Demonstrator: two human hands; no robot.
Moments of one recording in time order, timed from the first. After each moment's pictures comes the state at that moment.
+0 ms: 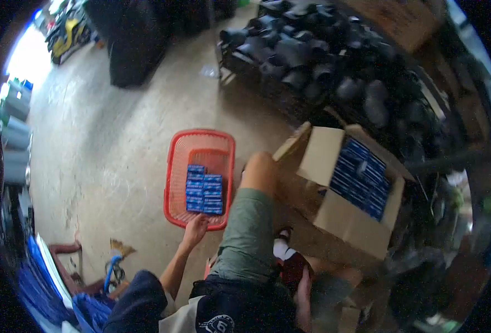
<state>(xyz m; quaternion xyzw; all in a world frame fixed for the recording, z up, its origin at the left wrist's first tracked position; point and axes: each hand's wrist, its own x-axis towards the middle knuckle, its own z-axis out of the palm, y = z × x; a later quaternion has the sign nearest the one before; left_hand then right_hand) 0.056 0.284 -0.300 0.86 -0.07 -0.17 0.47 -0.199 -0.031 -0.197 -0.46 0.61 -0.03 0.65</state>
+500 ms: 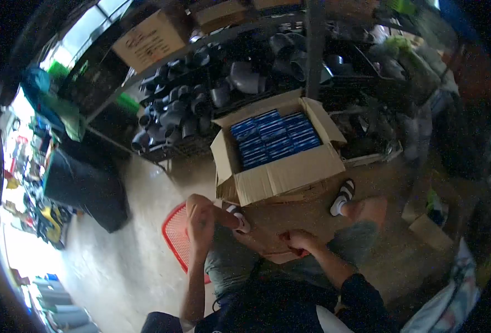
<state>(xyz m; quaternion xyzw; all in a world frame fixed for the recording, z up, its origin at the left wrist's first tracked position) 0.068 0.051 -0.053 0.80 -0.43 0.00 0.42 -0.178 -0.101 -0.231 -0.80 0.28 0.30 0.44</state>
